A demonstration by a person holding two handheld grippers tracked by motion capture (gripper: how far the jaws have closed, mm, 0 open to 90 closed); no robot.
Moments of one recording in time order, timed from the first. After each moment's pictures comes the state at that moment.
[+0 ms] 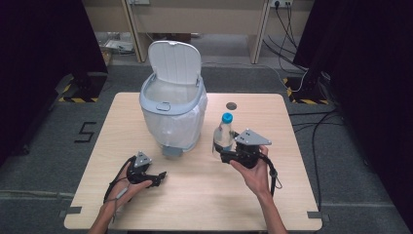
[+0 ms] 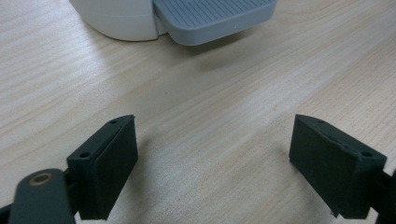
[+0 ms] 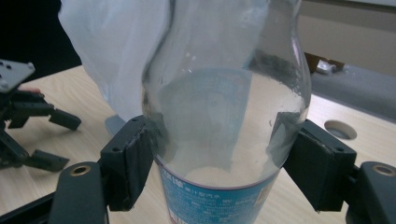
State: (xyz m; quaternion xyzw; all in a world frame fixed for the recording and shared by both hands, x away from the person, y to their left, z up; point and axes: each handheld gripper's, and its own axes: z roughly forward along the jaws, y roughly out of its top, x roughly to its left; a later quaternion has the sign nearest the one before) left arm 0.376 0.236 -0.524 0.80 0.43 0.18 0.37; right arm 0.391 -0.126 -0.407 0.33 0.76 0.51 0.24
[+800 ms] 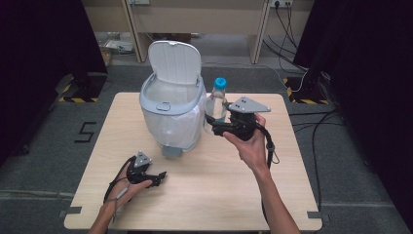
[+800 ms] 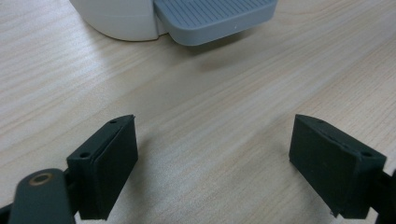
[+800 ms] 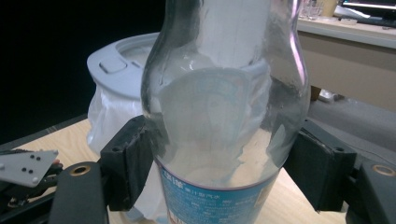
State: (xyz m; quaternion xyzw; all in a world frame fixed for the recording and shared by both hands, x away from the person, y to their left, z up) left arm 0.376 0.236 -0.524 0.80 0.43 0.18 0.37; right arm 0.415 -0.101 -0.314 0.31 0.75 0.53 0.25
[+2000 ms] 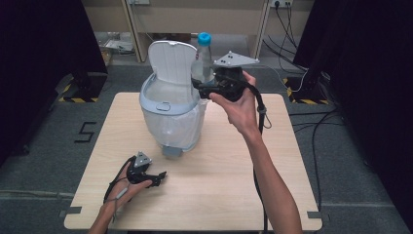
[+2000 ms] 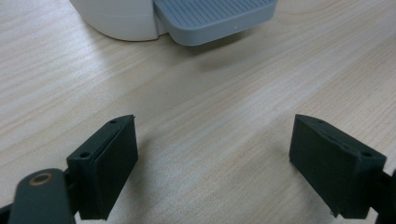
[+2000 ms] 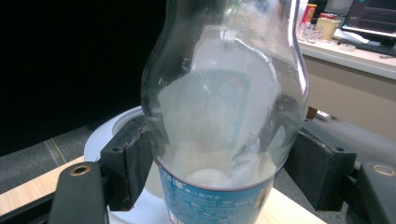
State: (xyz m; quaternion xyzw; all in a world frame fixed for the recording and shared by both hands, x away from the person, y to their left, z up) left arm 0.376 0.236 -0.524 0.80 0.43 0.18 0.37; right arm 0.455 -0.063 -0.225 0.29 0.75 0.53 0.26
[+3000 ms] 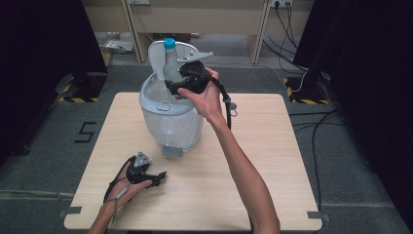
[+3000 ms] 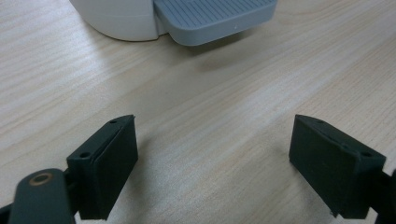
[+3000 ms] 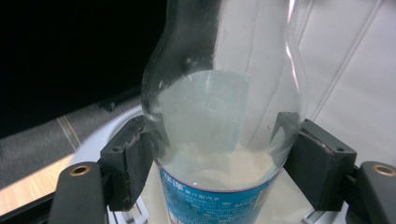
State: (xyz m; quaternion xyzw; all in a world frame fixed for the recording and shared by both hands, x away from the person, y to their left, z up) left arm 0.376 0.236 -0.524 0.80 0.43 0.18 0.37; right arm 0.508 0.016 -0.256 0.29 0.79 0.49 0.21
